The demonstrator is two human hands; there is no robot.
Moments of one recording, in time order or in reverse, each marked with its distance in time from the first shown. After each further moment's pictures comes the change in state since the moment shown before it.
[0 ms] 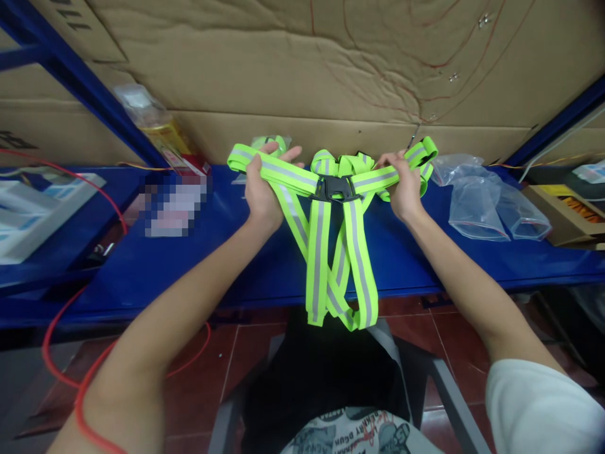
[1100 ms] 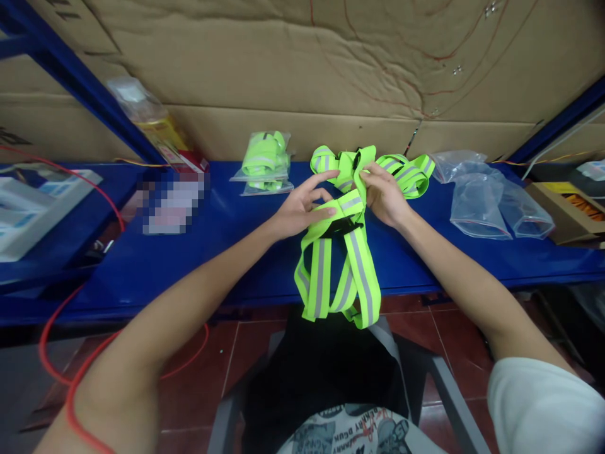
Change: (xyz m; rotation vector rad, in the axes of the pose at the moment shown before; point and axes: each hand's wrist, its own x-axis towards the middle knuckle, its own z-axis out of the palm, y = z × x) left_hand -0.026 -0.009 -0.005 0.405 -0.698 -0.208; right_hand -0.027 -0.008 0.023 0.101 -0.358 0.213
